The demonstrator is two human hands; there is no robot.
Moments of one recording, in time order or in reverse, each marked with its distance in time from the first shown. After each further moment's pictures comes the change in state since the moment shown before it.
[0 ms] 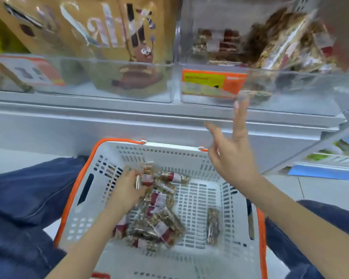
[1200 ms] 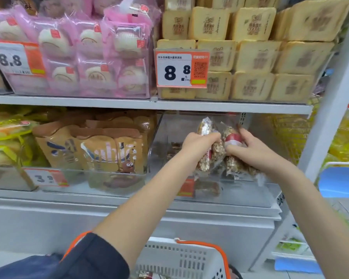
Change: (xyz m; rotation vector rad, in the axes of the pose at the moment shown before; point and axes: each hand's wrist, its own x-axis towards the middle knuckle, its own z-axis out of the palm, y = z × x) left_hand 0.019 0.378 -0.154 -0.834 -0.074 0.213; right_hand 0.133 0.076 -0.202 0.654 -0.175 0.599
